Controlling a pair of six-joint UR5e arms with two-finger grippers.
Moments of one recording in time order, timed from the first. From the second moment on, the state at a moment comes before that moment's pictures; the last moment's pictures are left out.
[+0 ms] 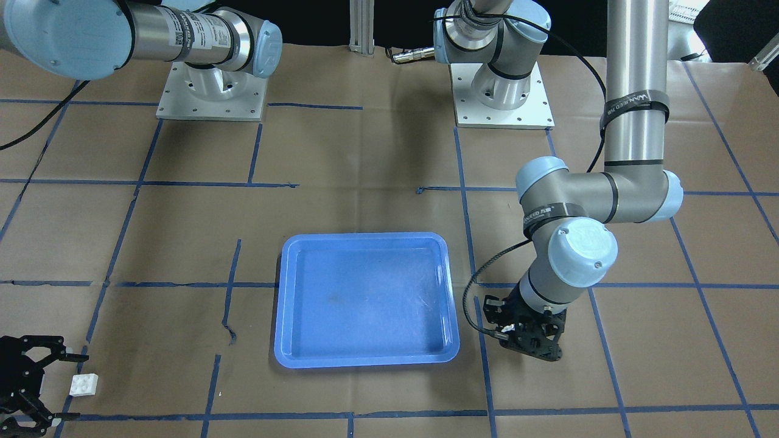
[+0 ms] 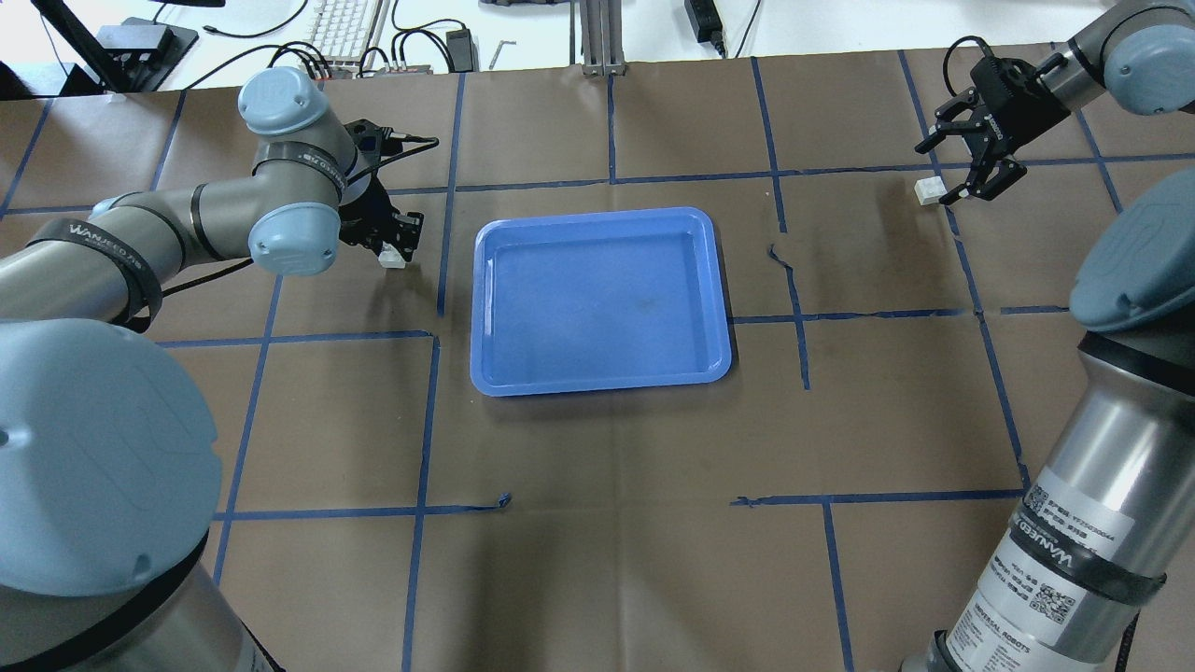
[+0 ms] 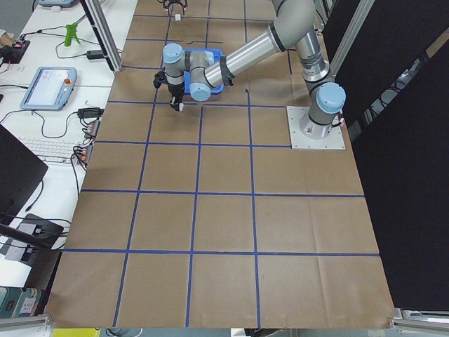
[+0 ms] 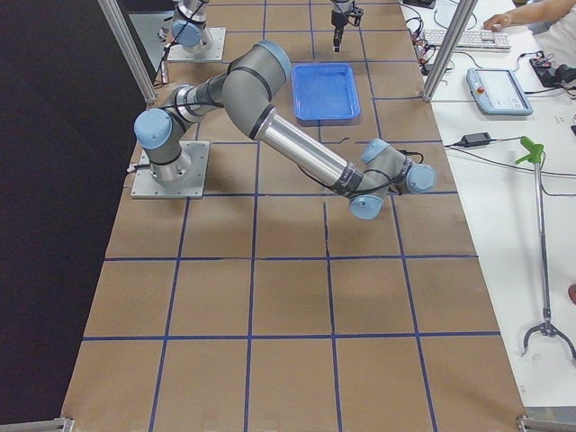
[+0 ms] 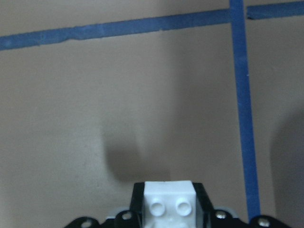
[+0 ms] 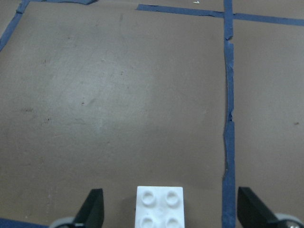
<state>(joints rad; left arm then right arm) -1.54 -2.09 -1.66 -0.90 1.58 0.43 1.12 -0.67 1.04 -1.59 -1.09 -2.26</state>
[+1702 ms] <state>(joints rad) -1.91 -2.16 -1.66 -0.84 1.57 1.25 1.12 -0.82 1.07 -1.53 -1.07 -2.12</state>
